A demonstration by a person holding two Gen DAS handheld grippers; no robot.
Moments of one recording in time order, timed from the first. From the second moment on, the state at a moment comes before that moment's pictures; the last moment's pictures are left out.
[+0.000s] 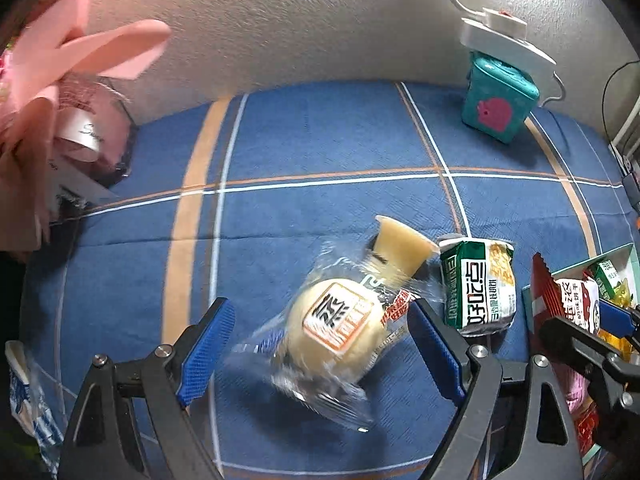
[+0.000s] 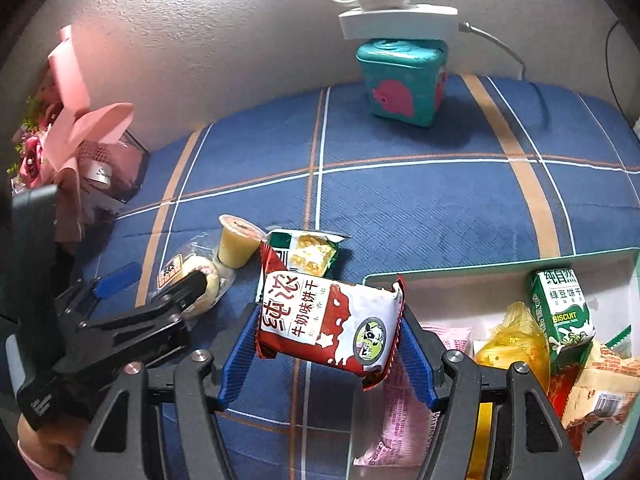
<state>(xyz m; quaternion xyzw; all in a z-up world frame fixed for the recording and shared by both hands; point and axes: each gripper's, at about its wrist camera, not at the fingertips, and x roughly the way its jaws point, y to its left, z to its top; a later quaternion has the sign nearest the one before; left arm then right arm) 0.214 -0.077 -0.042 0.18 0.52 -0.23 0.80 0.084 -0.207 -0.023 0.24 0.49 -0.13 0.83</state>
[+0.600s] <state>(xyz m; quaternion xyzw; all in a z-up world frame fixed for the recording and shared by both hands) 0.187 -0.058 -0.025 0.11 0.53 -0.19 0.82 0.086 -0.212 -0.022 0.26 0.49 -0.13 0.82</state>
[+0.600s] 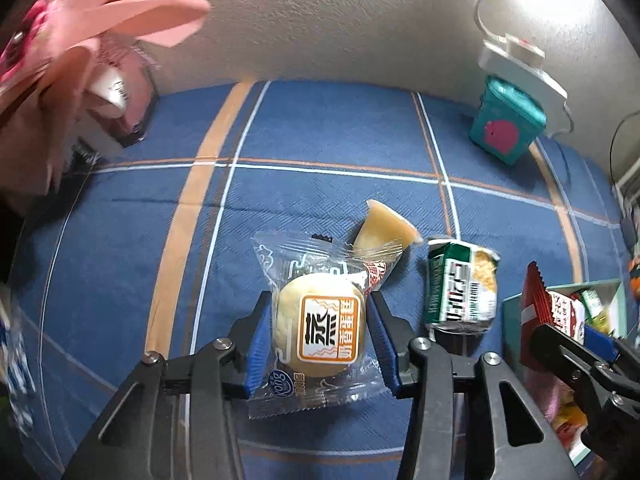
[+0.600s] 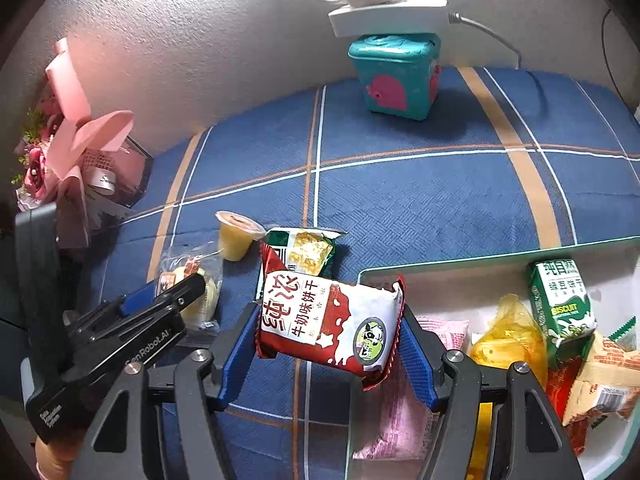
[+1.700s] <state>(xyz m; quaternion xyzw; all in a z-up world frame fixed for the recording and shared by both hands) 0.042 -0.095 0.032 0.03 0.51 -0.19 0.84 -0.033 -0.246 0.029 0.24 0.47 -0.21 0.82</state>
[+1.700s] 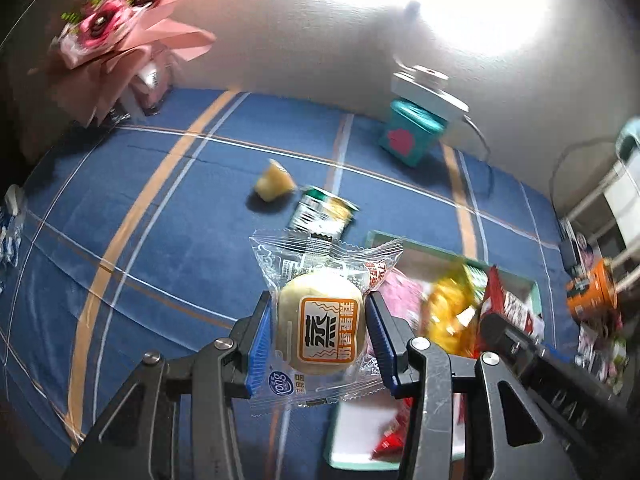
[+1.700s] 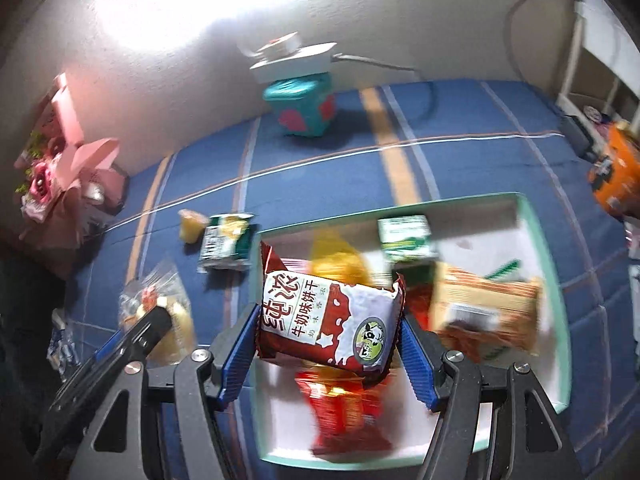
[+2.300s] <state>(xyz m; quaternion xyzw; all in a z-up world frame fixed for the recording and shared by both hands) -0.003 -0.125 0.004 0.10 0.53 -0.22 0.81 -0.105 -0.297 0.014 0.27 0.49 -0.27 0.79</state>
